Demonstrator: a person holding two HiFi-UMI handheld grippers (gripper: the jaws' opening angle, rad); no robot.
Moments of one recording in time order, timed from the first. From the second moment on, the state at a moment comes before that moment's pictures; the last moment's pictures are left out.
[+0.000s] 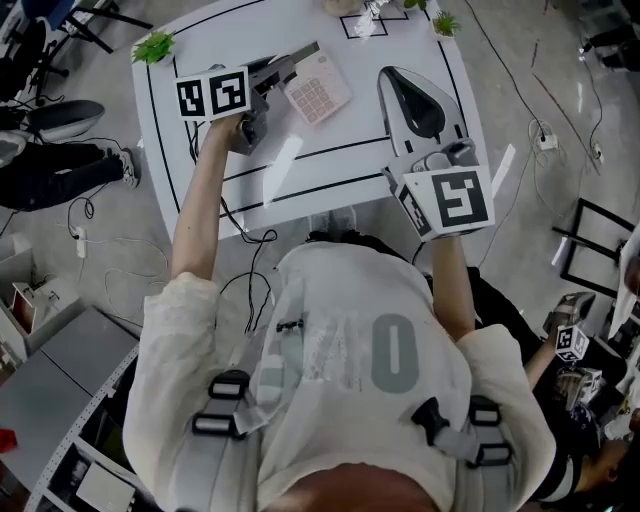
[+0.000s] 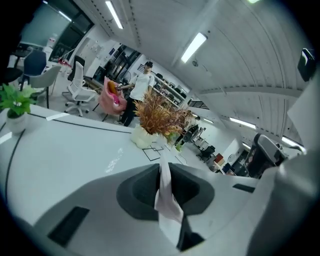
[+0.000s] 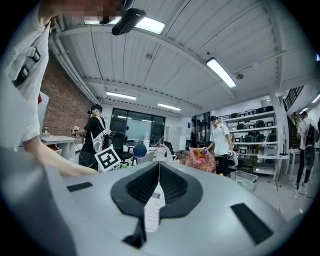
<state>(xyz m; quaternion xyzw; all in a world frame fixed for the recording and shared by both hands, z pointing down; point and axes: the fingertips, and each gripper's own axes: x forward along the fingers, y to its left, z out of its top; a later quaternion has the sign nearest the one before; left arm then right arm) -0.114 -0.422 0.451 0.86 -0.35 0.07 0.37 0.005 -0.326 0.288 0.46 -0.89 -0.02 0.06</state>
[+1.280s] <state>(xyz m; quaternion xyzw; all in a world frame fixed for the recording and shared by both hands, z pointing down) -0.169 -0.281 0.183 0.69 -0.70 0.07 -0.18 -0.024 -0.304 0.219 0.44 -0.89 -0.06 -0.06</state>
